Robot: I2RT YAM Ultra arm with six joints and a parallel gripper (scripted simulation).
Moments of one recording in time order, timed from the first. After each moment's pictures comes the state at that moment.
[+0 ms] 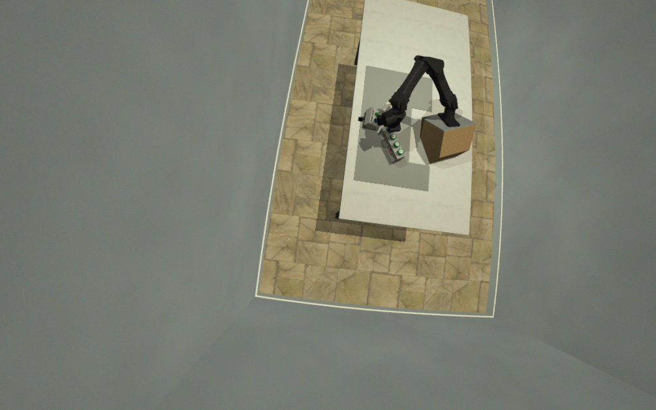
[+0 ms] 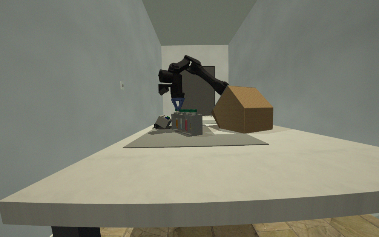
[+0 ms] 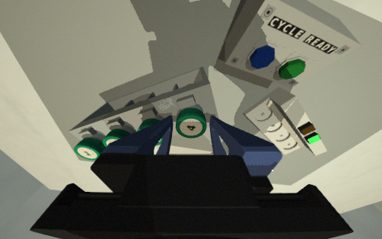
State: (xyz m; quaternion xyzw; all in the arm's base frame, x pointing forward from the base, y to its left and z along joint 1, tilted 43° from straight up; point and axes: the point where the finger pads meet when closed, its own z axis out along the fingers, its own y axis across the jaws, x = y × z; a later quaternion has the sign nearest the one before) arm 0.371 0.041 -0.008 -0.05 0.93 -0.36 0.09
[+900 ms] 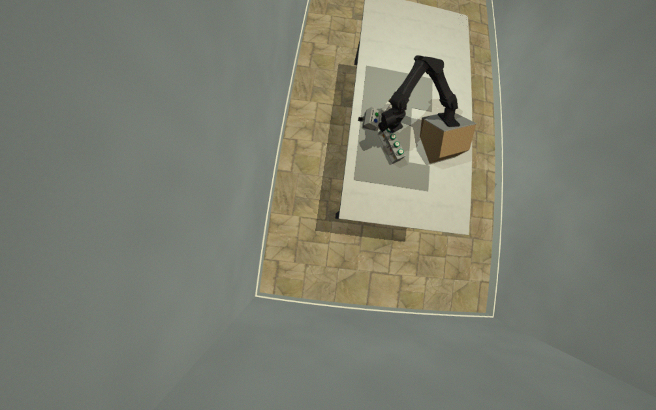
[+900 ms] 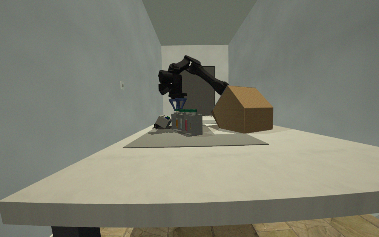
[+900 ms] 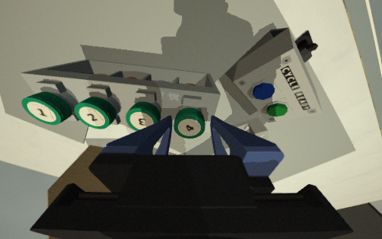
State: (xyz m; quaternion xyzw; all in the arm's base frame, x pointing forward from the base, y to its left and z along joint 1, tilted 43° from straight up) arm 0.371 0.038 -0.007 -0.25 0.90 -0.37 0.01
